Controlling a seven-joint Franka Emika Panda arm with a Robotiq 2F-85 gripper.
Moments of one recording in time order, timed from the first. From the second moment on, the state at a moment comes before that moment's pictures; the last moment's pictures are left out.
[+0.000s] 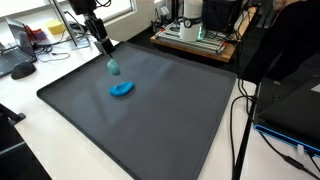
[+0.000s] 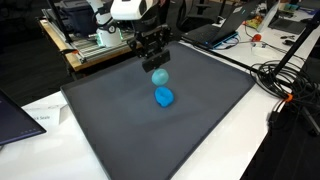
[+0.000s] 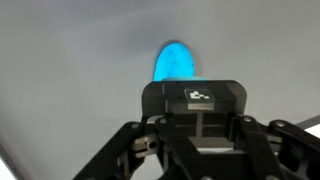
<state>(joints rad) -0.18 0.30 -0.07 -1.84 0.25 2.08 -0.13</state>
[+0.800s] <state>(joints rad) -0.03 0.27 -0.07 -1.84 -0.04 2.08 0.18</state>
